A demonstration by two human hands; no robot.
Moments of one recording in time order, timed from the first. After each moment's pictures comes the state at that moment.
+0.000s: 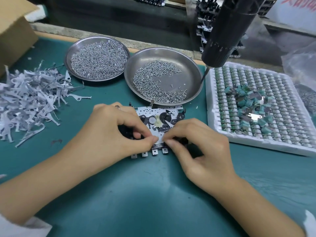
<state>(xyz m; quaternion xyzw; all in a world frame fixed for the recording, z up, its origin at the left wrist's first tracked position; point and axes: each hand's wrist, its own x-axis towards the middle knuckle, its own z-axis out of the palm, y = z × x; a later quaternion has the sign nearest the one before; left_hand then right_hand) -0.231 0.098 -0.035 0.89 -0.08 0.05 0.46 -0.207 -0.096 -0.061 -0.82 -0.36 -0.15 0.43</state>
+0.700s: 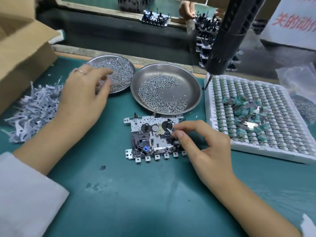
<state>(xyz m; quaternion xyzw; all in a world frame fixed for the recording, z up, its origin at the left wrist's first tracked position) -0.177 0.159 -0.034 0.93 0.05 0.29 0.22 -0.204 -0.092 -0.056 -0.79 -0.23 -0.13 0.55</state>
